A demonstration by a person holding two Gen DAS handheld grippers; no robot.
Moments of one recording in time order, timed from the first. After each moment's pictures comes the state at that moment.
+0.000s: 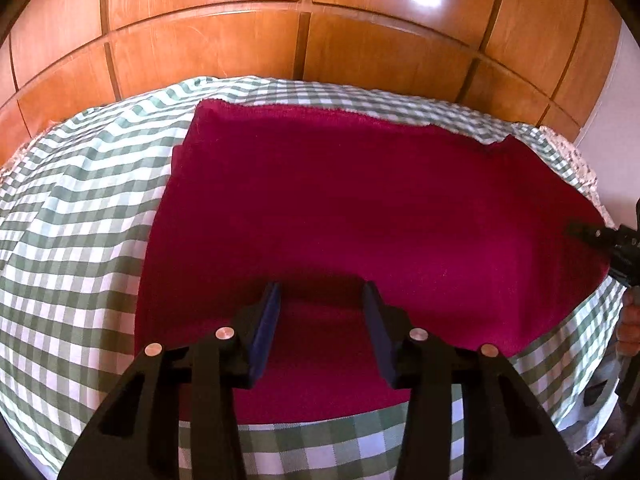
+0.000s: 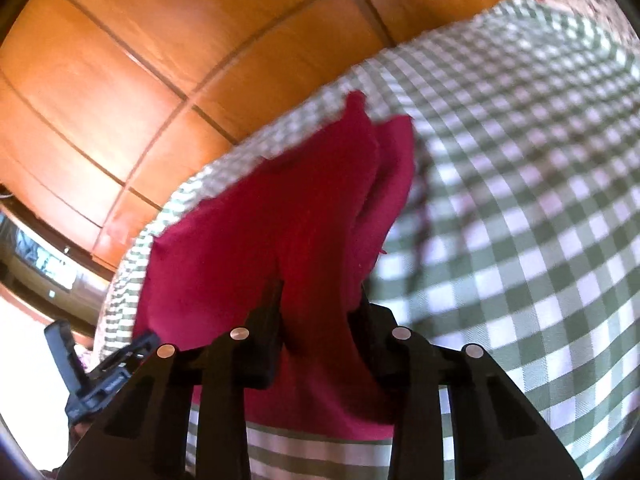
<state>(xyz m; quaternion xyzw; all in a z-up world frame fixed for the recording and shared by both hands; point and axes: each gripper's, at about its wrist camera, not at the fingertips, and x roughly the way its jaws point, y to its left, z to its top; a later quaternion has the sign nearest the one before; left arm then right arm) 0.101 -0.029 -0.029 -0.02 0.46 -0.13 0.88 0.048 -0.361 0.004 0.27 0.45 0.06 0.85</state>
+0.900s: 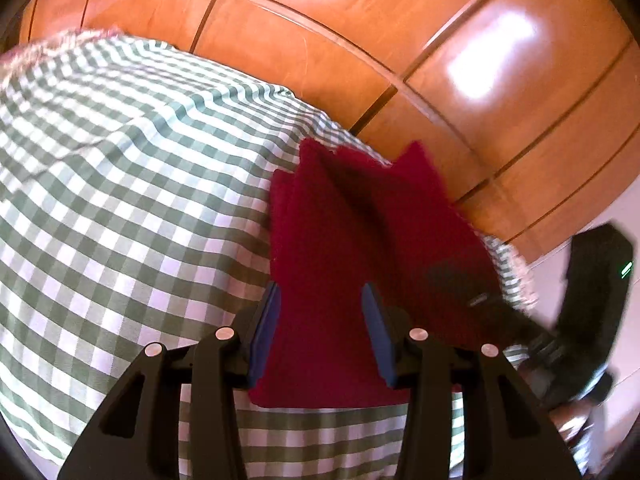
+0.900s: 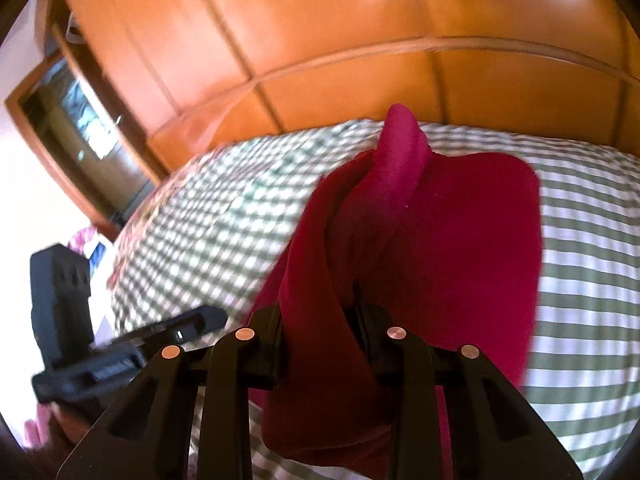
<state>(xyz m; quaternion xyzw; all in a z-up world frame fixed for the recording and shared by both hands) 0.095 0.122 -0.003 -0.26 0.44 -0.14 0.85 0.112 -0.086 0.047 0.08 0.47 0.24 0.85</state>
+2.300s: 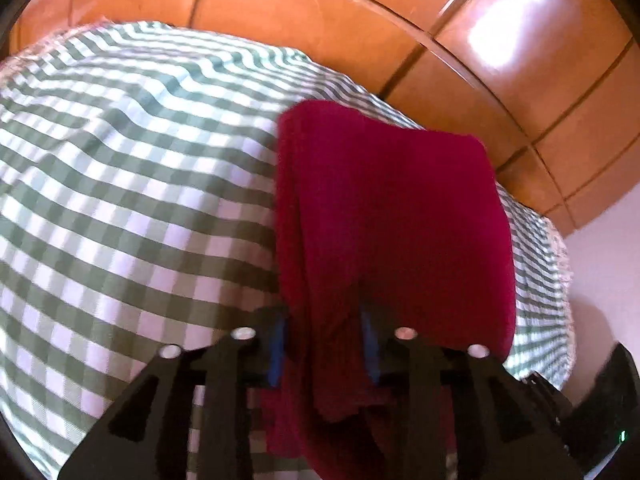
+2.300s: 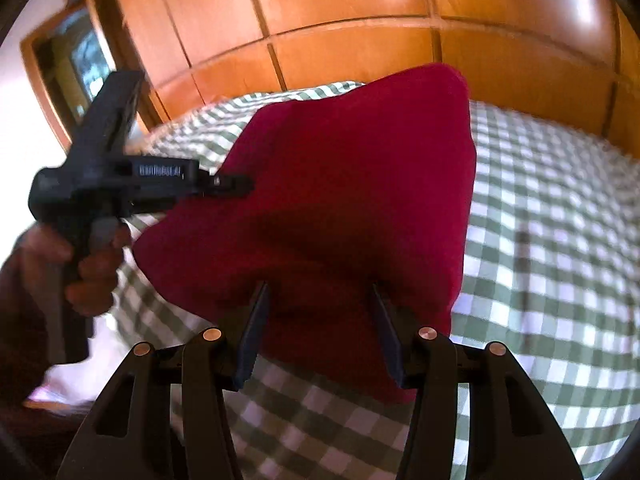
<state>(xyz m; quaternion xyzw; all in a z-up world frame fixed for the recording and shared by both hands) 0.148 0.080 -0.035 -0.18 0.49 -0.09 0.85 0.025 -0.107 -0.002 -0.01 0.45 0.23 0.86</state>
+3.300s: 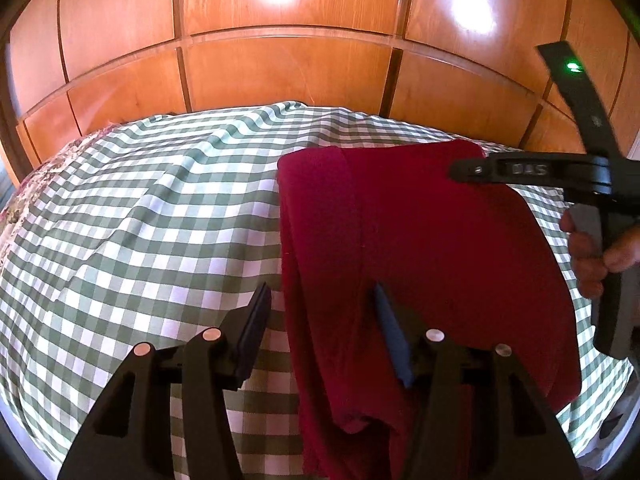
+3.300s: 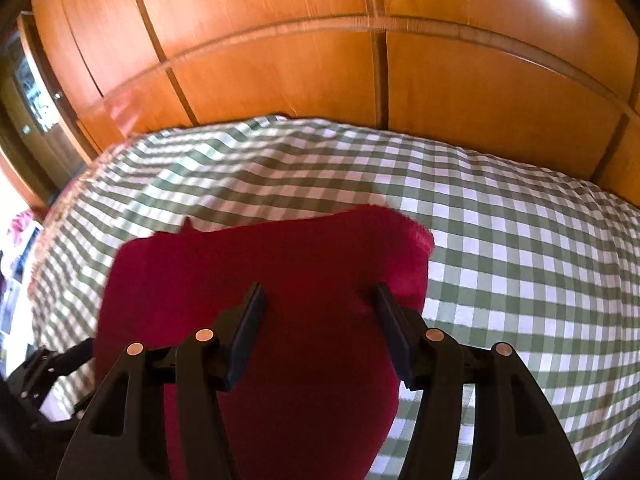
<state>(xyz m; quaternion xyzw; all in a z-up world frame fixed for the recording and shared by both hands) 0.137 0.049 -0.012 -0.01 0.43 -0.05 0.90 0.219 -0.122 0.008 0.00 0.51 0.14 0.85</state>
